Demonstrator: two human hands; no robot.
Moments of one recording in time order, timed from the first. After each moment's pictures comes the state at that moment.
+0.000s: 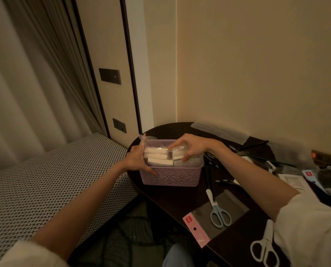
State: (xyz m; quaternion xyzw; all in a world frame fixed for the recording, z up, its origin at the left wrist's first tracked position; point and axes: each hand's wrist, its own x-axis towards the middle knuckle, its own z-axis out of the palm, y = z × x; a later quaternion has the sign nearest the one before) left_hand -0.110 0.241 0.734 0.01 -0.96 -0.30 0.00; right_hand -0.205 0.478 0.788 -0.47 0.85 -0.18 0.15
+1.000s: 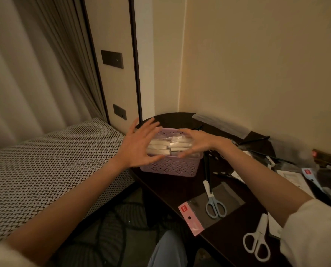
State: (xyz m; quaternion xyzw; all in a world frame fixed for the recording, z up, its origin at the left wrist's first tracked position) left_hand -0.084 0.263 0.736 -0.15 -0.94 0.05 0.30; right_hand -0.190 0.494 0.776 -0.39 0.90 -0.16 0.14
